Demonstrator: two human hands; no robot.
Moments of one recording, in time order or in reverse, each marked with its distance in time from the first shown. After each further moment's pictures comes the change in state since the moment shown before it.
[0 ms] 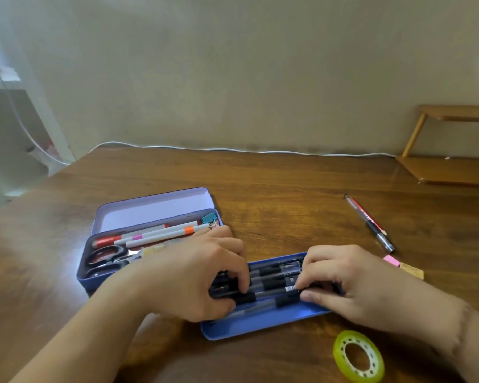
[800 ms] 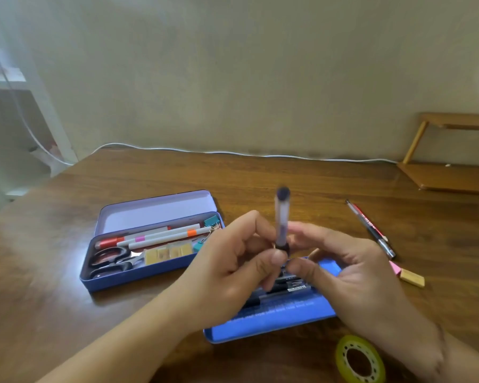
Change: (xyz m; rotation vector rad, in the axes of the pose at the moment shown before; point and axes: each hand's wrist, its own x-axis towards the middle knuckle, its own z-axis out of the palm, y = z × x) left_hand 0.020 0.035 0.025 -0.912 0.533 0.108; right_hand 0.014 -0.034 0.014 0.501 0.574 0.002
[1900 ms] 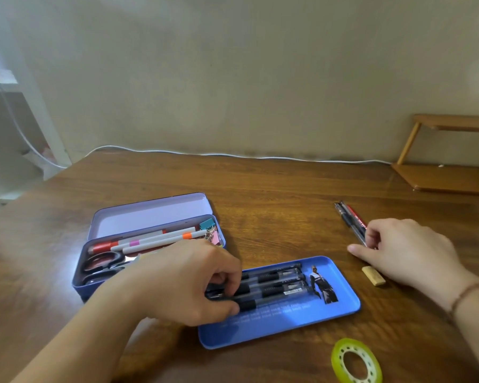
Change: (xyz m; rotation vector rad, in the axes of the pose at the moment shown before) left_hand -0.002 0.003 -0.052 0.884 -0.471 -0.187; right_hand 0.022 0.044 -0.077 -1.147 -0.133 0.691
